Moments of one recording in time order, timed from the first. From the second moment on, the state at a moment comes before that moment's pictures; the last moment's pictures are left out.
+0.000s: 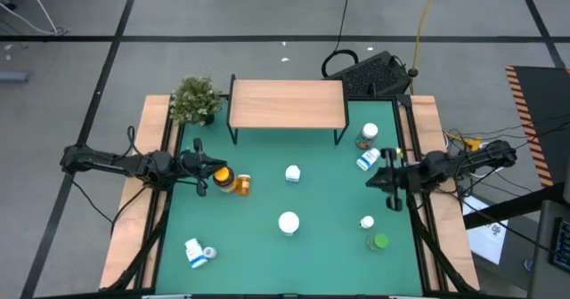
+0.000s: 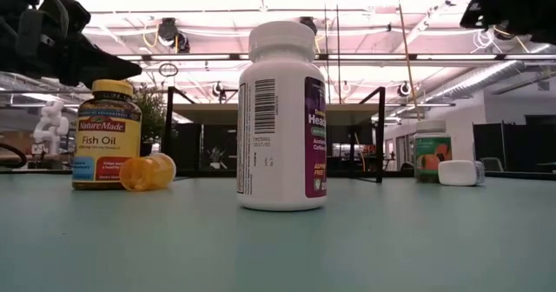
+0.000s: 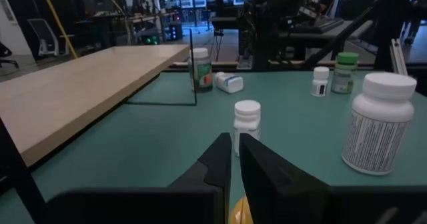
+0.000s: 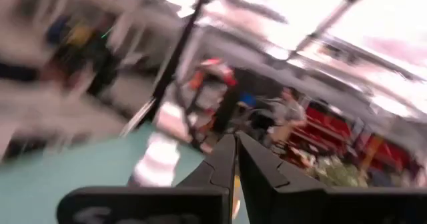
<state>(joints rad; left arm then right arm) -0.14 0.19 0.01 0.12 -0.29 0.05 0.26 0.14 0.01 0.40 0.01 -0.40</state>
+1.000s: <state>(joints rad) -0.21 0.22 0.25 -0.11 -0.34 -0.10 0.25 0.17 0.01 0.45 0.57 -0.05</state>
